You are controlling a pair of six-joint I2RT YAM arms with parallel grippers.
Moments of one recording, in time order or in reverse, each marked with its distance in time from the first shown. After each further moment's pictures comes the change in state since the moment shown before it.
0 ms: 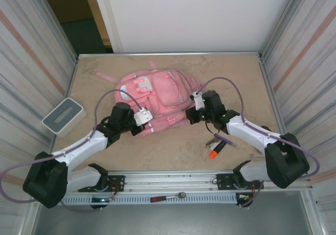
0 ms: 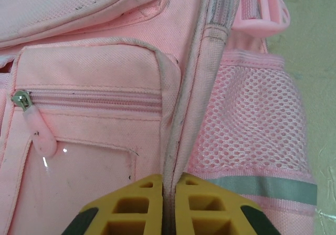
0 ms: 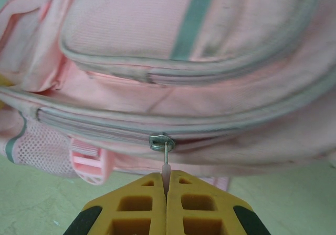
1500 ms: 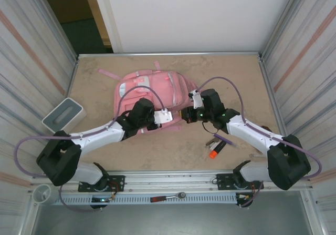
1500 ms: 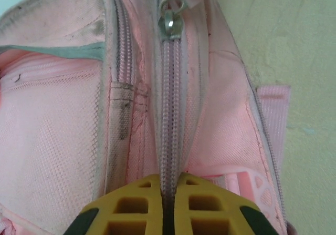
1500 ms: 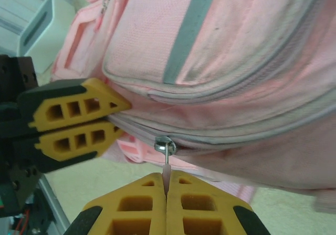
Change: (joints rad) left arm -0.214 0.217 0.181 0.058 -0.153 0.149; right arm 0.051 -0.022 0.040 -0.023 -0.108 0.173
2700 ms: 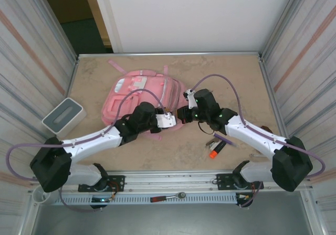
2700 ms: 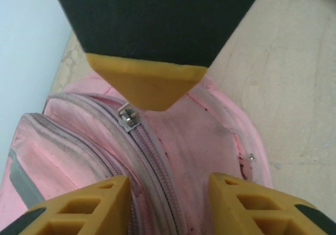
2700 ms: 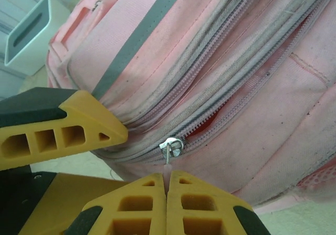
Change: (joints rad) left arm -0.119 -0.062 0.017 0.015 -0.055 -0.002; right arm 0.119 -0.021 0.077 -0.058 0.144 0.027
